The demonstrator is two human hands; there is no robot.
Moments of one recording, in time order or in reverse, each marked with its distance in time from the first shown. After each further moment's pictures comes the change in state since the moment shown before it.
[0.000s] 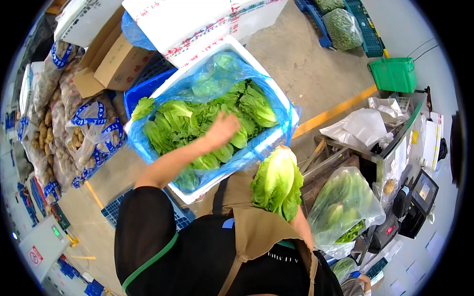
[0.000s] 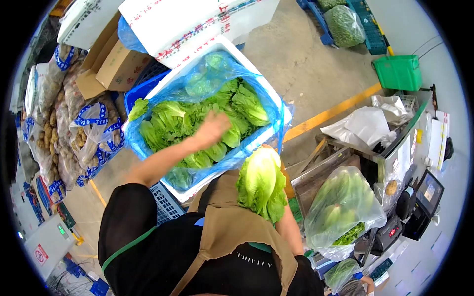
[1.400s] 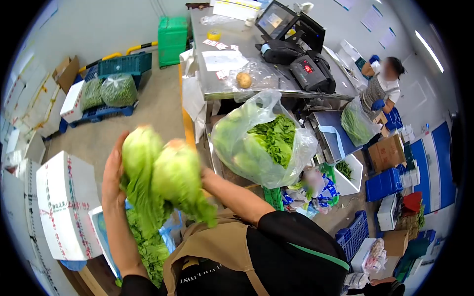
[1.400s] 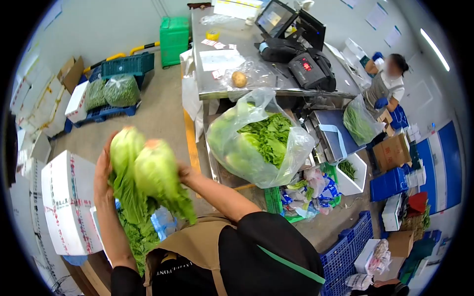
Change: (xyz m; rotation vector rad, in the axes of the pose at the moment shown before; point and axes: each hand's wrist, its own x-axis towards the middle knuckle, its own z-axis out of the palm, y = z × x) left_hand 0.238 0.255 -0.297 -1.915 -0.280 0.177; right_hand -0.135 -0.146 -0.095 -0.276 -0.503 -0.914
